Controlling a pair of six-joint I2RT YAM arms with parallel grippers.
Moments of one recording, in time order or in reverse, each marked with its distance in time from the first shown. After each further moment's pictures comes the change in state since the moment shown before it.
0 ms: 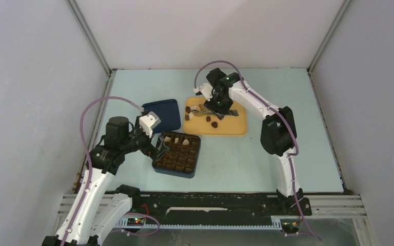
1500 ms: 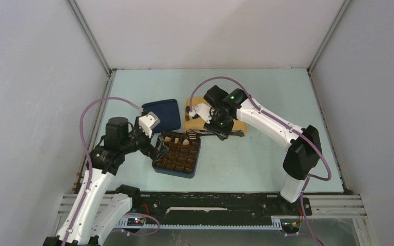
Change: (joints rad) left arm 0.014 -0.005 -0.010 0.000 0.001 0.000; right arm 0.195 -0.372 -0.333 -0.068 -0.066 -0.005
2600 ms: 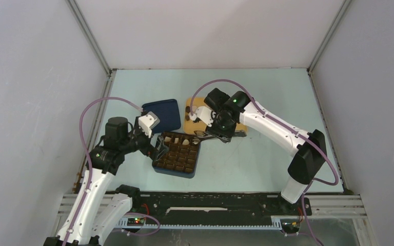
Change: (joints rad) left arm 0.010 0.000 0.000 0.000 0.014 0.000; right arm 0.039 -0.060 -0.022 -0.037 0.056 -0.003
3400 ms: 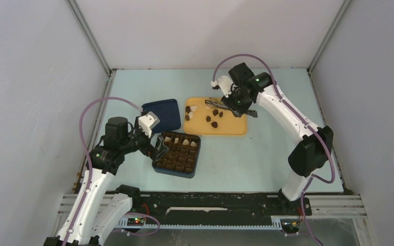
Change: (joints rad) left arm 0.000 0.000 0.000 0.000 0.004 -0.008; right arm -0.255 0.012 0.110 0.089 0.002 0.026
